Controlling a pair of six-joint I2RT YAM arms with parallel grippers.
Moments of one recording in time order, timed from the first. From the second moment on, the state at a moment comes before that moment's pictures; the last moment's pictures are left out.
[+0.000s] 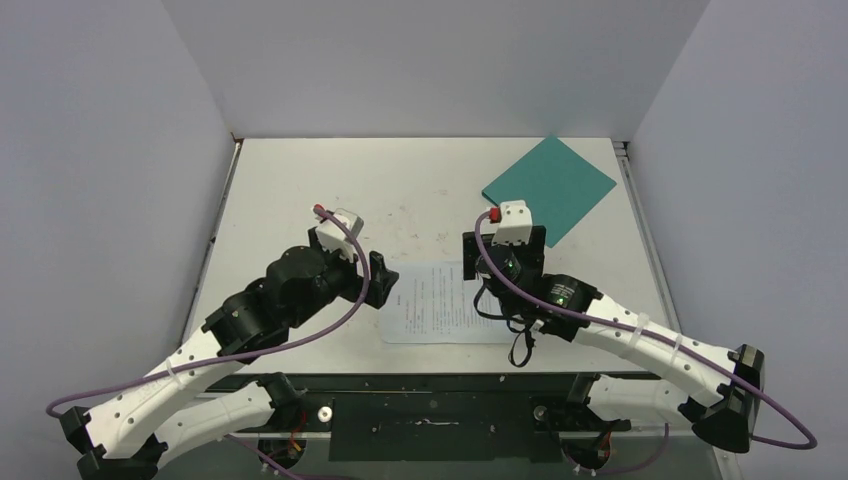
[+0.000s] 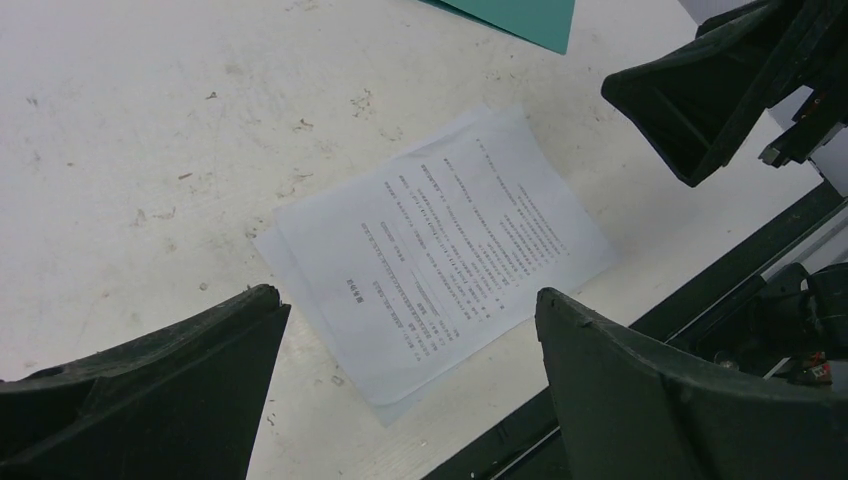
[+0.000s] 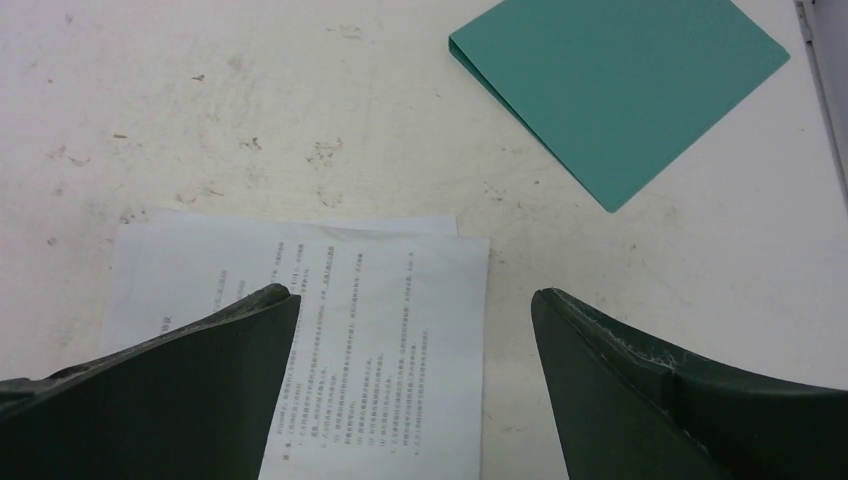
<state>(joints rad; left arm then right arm) -0.89 0.80 0.95 -0.50 -0.24 -0.31 1.00 1.08 0.98 -0.48 0.82 0.43</state>
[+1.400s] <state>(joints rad) -0.78 1.27 0.56 -0.23 -0.14 -0.86 0.84 0.88 0.81 -0.61 0.57 0.51</state>
